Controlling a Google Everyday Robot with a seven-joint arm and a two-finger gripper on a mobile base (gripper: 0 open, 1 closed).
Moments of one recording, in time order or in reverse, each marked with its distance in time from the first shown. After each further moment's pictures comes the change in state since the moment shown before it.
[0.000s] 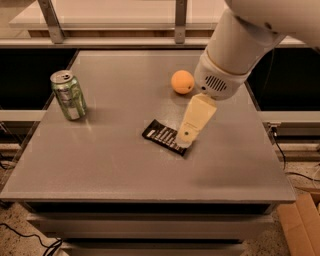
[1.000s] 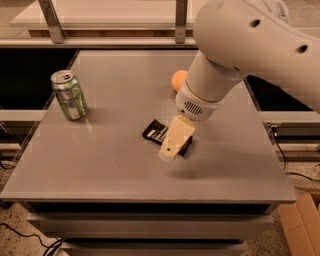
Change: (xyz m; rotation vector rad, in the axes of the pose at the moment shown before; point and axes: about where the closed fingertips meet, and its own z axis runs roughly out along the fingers) arm -0.013 0.011 0.061 -0.012 -0.026 0.014
